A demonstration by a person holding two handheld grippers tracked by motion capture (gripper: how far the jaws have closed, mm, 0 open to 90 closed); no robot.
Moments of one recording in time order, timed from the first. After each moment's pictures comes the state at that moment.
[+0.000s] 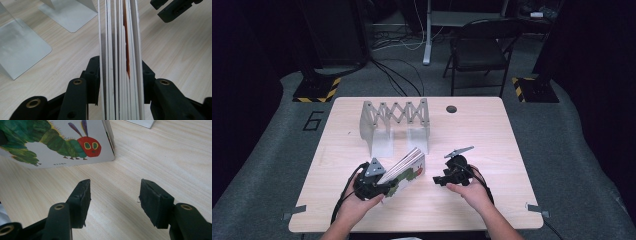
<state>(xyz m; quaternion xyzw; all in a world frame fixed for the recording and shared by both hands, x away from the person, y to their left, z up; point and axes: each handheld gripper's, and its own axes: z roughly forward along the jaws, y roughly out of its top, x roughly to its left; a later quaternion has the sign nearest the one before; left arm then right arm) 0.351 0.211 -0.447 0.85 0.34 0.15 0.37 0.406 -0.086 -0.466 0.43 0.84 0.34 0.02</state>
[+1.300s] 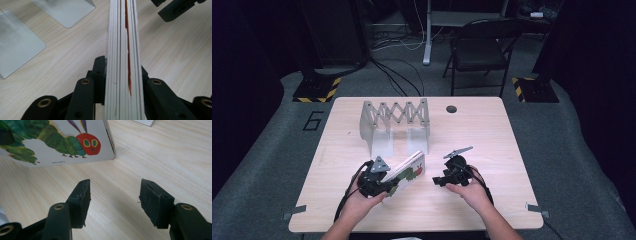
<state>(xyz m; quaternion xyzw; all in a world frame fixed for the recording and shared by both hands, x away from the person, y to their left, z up) 0.359 0.201 -0.447 0.86 0.35 0.12 0.35 0.407 -0.085 -0.469 0.42 0.85 0.33 0.02</state>
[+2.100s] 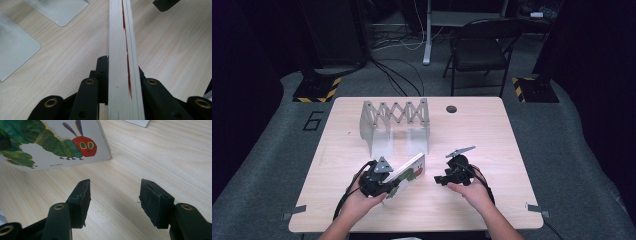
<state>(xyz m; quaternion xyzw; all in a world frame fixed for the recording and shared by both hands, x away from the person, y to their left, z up) 0.359 0.197 -0.442 0.88 0.33 0.11 0.33 0.408 -0.089 -0.467 0.43 0.84 0.33 0.02</state>
